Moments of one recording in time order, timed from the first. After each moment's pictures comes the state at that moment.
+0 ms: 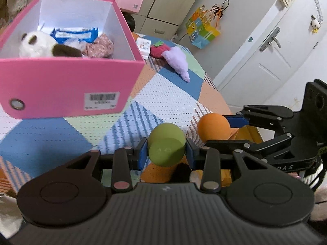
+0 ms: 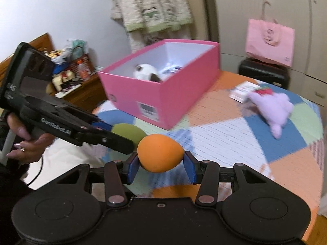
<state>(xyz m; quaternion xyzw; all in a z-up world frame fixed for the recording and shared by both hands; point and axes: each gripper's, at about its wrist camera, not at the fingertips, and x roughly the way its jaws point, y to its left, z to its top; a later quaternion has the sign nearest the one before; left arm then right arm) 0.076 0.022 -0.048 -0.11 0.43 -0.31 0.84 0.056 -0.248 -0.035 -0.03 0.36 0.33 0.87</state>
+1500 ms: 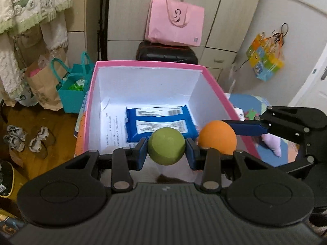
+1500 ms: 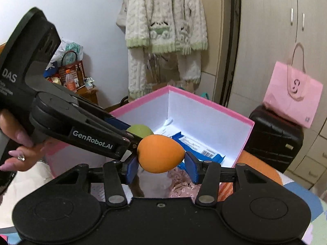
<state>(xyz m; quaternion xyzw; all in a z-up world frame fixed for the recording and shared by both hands) 0.266 0.085 -0.012 -0.04 0.39 -0.17 0.90 0.242 -0.113 -0.009 -0.10 0.30 0.33 0.89</state>
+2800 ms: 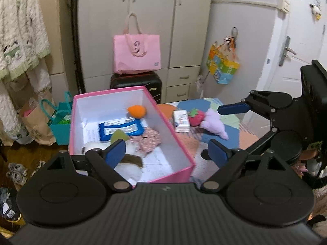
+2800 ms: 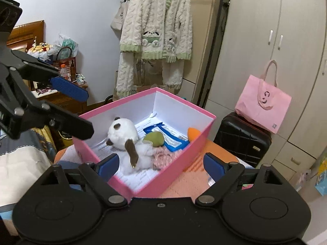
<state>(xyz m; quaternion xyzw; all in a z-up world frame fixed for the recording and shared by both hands) 0.113 0.043 0.063 0.03 0.29 -0.25 0.92 0.134 -0.172 0.034 -0.16 0.27 0.28 0.91</state>
